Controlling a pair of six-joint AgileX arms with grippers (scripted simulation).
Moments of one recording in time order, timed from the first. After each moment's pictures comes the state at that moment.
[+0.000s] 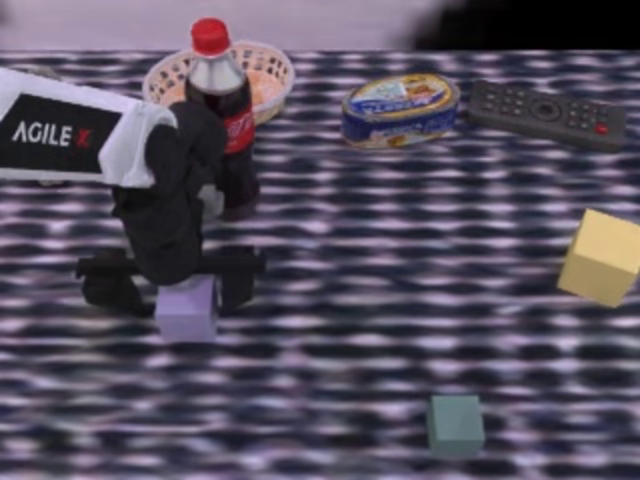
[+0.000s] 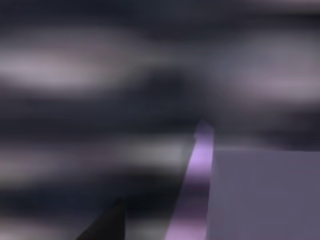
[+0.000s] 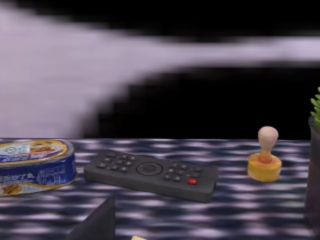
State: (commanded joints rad) left arm -0.38 2.12 1.26 -0.72 0.00 -0.37; right arm 0.01 0.00 0.00 0.00 0.00 0.00
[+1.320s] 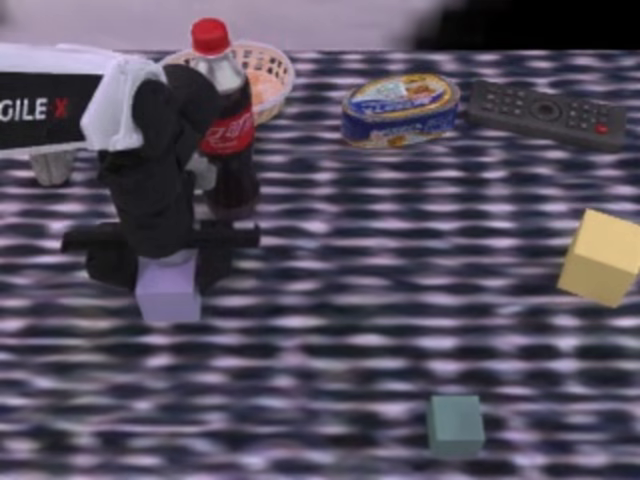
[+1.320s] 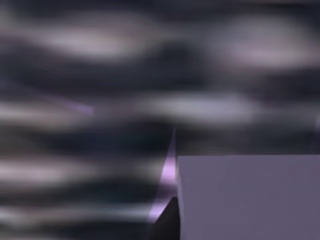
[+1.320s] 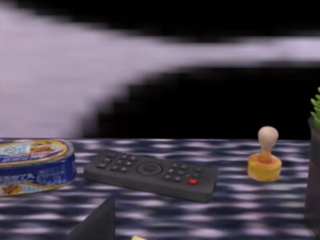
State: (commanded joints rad) left arm -0.37 2.03 1.35 -0.89 -0.01 -0.37; right arm 0.01 0.00 0.00 0.00 0.00 0.00
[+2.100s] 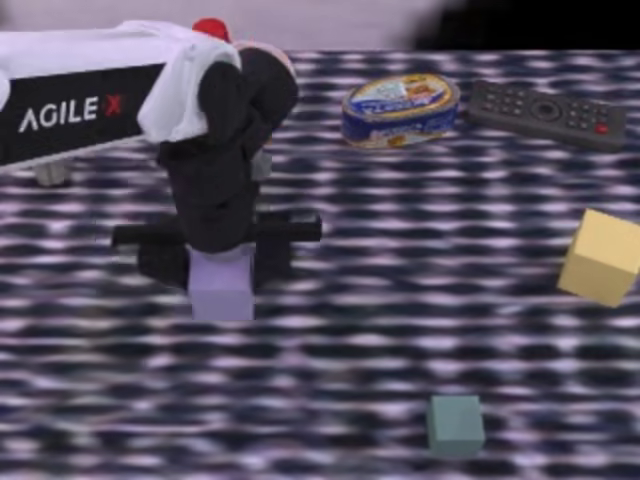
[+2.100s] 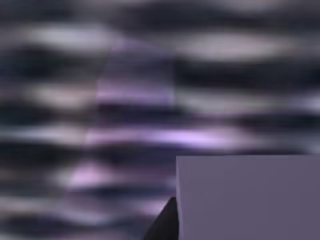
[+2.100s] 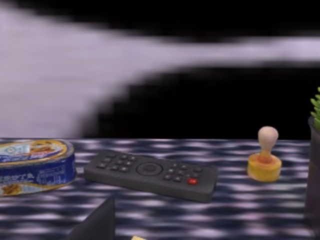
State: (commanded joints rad) left arm -0.54 2.00 1.45 -1.02 -0.01 -0.53; right arm 0.01 0.00 0.00 0.00 0.00 0.00
